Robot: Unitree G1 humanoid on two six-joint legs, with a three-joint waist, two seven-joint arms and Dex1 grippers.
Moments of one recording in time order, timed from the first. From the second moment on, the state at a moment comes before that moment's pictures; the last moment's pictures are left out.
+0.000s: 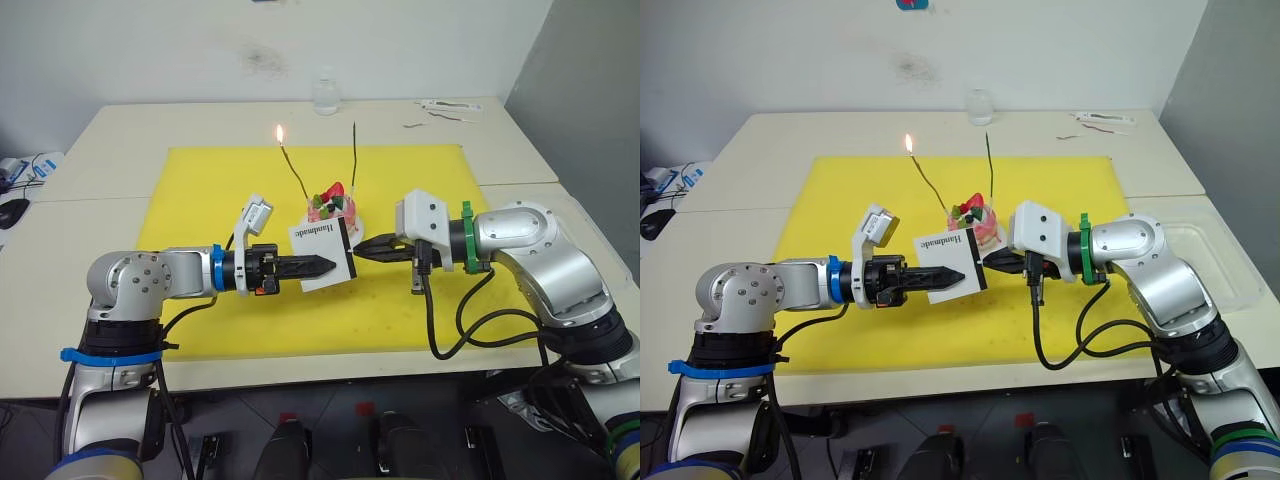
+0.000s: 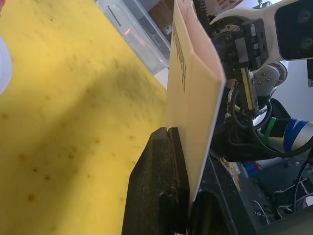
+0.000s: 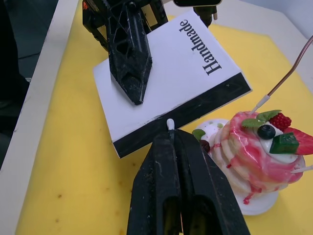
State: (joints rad) left arm -0.62 0.58 0.12 -0.02 -1.04 1.36 -0.84; right arm -0.72 -0.64 0.29 -0.29 0.24 0.51 1.07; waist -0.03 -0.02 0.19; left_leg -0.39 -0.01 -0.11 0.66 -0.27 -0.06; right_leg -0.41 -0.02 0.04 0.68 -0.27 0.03
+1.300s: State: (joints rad) left arm -0.53 0.60 0.11 -0.09 -1.05 1.36 -0.82; right arm -1.02 -0.53 0.18 0.25 0.09 0.28 0.82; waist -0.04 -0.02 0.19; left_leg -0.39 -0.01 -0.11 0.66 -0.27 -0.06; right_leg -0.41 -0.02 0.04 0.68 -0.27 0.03
